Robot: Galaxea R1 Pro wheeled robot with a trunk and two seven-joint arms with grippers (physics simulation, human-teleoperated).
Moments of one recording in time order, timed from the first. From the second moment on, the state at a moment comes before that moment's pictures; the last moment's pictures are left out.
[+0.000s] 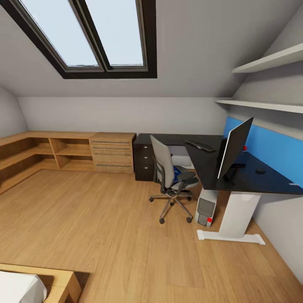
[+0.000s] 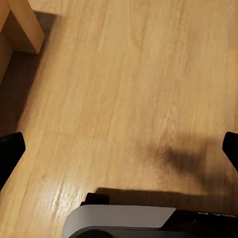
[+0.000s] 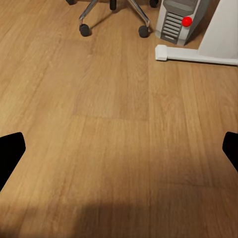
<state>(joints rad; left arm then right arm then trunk) 0.00 -0.04 0.03 -0.04 0.07 -0.75 0.01 -0.01 -0.05 0.00 -0.11 0.00 -0.98 0.00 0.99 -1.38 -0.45</state>
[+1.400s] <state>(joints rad) 0.00 -0.03 0.03 -0.04 0.06 -0.76 0.01 -0.01 -0.06 0.00 -0.11 0.00 -0.98 0.00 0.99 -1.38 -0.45</state>
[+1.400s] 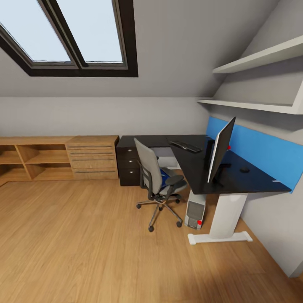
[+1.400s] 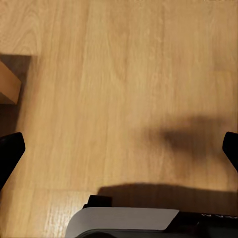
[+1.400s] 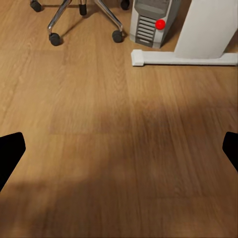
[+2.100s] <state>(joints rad) 0.00 -0.03 0.03 -0.04 0.07 -0.76 0.01 -0.01 -0.06 0.00 -0.11 0.00 -0.98 0.00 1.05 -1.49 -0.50</state>
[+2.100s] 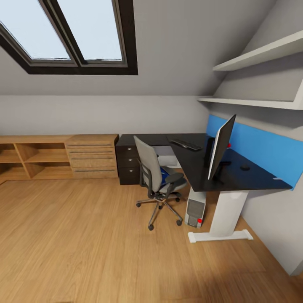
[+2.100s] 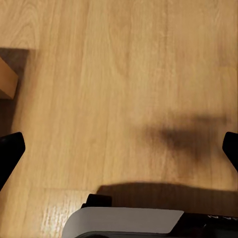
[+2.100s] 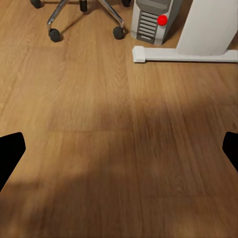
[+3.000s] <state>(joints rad) 0.00 -0.04 0.07 -1.03 0.33 0.32 0.02 -0.47 0.02 0.00 -0.23 -0.01 -0.25 -0.12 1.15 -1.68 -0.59</state>
